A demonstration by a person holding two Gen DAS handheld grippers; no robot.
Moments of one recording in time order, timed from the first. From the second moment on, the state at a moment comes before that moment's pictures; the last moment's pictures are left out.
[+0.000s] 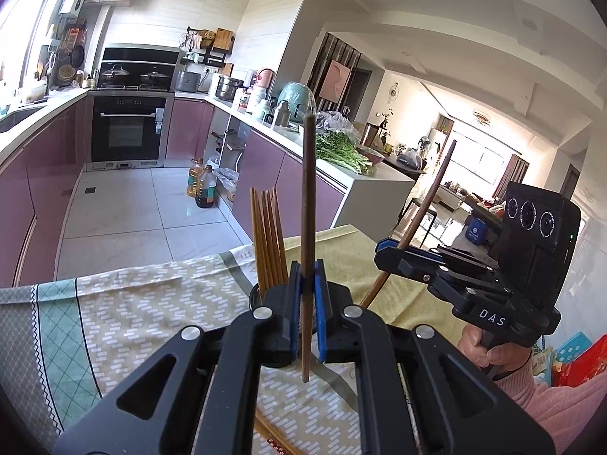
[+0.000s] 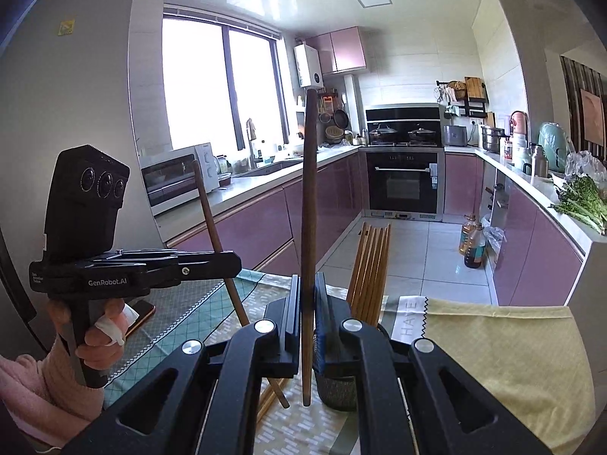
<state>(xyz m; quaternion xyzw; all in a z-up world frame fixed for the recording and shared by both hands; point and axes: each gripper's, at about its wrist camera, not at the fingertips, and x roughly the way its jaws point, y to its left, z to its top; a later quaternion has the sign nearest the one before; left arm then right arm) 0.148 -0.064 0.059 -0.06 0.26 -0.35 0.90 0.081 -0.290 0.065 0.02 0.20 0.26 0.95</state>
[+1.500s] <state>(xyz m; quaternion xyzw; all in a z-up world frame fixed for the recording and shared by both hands) 0.196 -0.124 0.030 0.01 0.32 -0.32 0.89 0.153 -0.272 0.023 0.01 0.30 0.24 0.93</state>
